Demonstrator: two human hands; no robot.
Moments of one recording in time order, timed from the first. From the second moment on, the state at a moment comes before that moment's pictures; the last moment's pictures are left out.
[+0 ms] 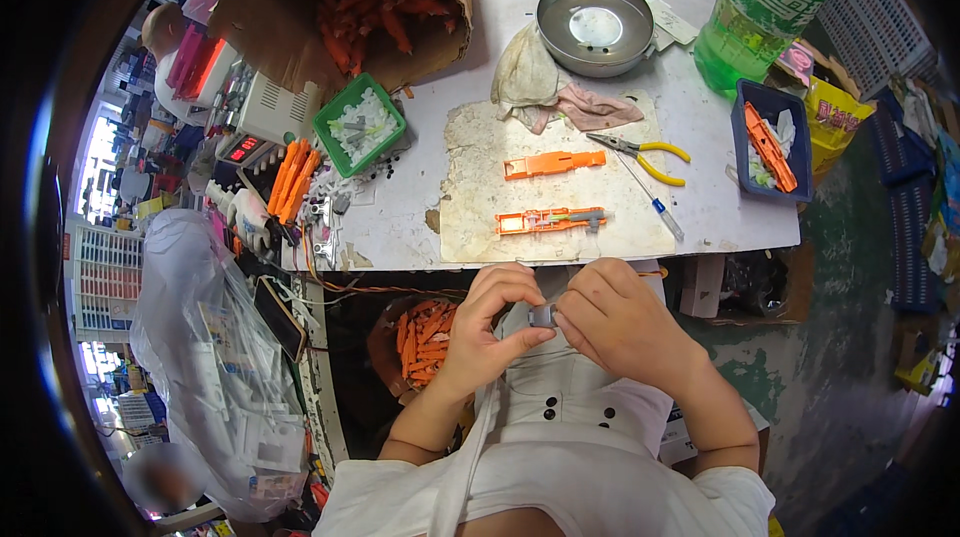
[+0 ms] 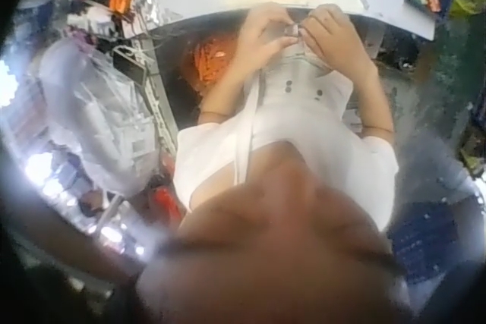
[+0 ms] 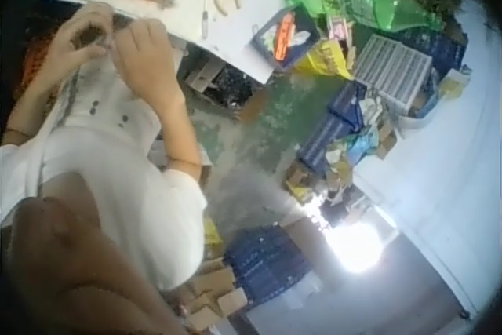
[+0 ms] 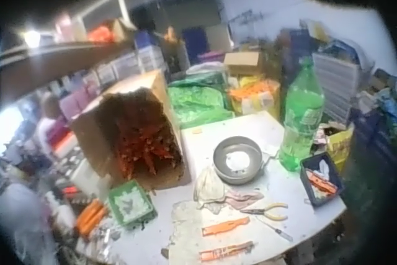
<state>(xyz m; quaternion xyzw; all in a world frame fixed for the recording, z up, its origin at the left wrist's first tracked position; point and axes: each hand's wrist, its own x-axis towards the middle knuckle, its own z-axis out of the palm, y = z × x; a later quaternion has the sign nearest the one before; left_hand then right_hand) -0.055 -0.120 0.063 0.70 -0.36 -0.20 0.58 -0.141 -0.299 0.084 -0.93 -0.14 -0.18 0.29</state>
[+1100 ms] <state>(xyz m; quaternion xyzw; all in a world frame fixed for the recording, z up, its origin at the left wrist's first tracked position) -0.050 -0.121 0.065 0.72 -0.46 -0.11 0.51 -0.146 -0.304 0.075 -0.92 -0.14 -0.16 0.32</state>
